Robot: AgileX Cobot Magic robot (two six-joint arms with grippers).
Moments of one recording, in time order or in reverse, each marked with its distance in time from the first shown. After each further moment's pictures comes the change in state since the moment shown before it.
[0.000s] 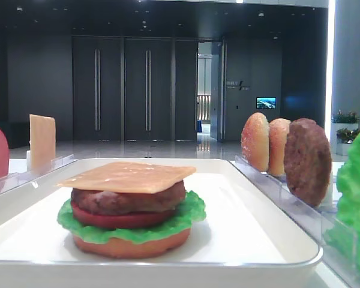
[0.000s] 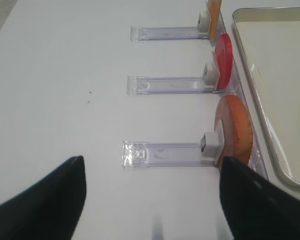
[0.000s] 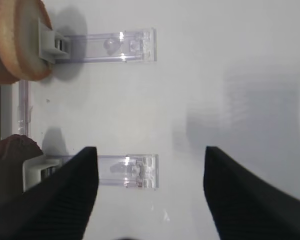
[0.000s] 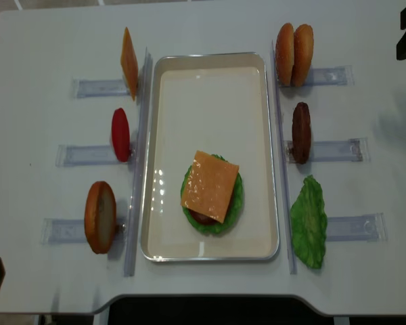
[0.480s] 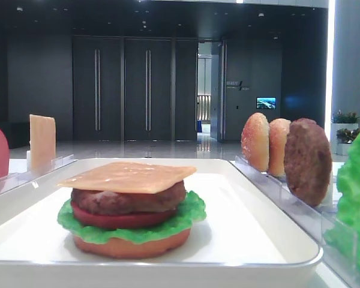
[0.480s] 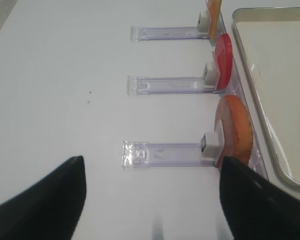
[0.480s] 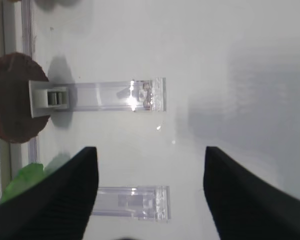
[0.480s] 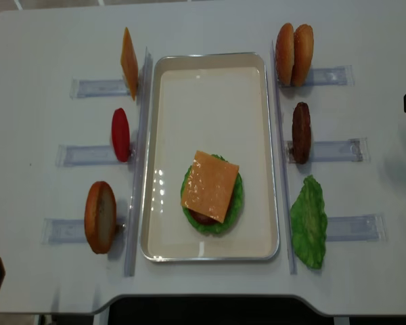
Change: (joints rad) left arm 0.000 0.000 0.000 0.000 0.000 0.000; right arm -0.024 -0.230 0.249 0.005 0.055 0.005
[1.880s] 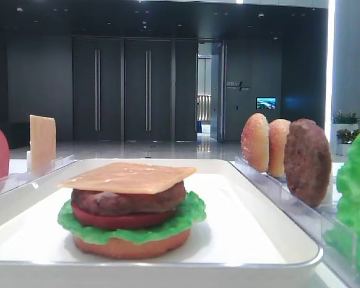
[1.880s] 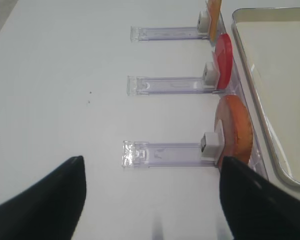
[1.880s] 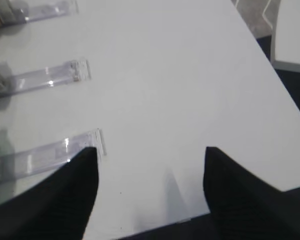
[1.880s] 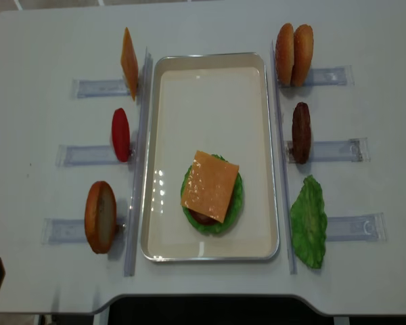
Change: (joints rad) left arm 0.000 0.000 0.000 0.000 0.000 0.000; right arm -0.001 -1.168 0.551 -0.310 0.066 0.299
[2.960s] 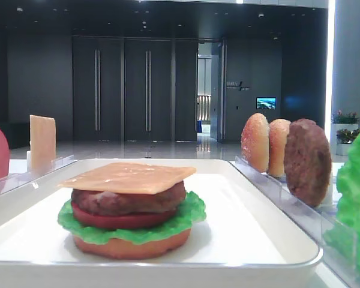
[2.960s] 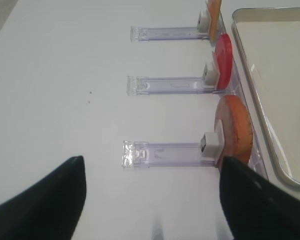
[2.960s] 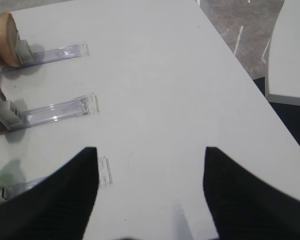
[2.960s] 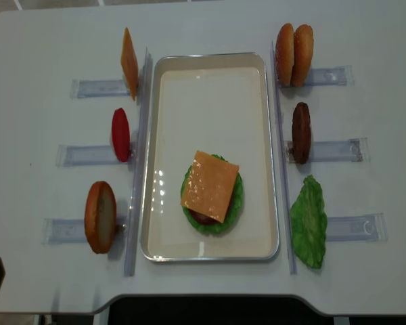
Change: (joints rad) left arm 0.000 0.000 0.000 0.000 0.000 0.000; right arm 0.000 -0.195 0.002 0.000 -0.001 0.011
